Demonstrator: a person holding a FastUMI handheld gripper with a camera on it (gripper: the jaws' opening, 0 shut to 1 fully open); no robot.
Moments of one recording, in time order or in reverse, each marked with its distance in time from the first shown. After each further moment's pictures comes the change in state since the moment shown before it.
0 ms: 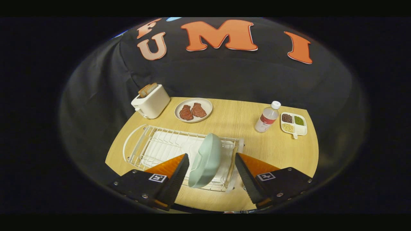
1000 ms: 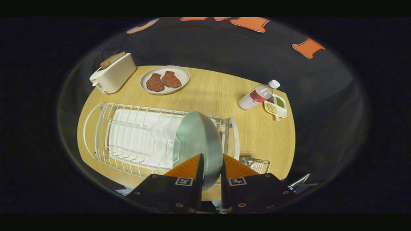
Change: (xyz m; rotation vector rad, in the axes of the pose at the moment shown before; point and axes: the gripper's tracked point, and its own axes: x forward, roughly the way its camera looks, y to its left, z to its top) arm 0.039 0.000 -0.035 -0.033 0.318 -0.365
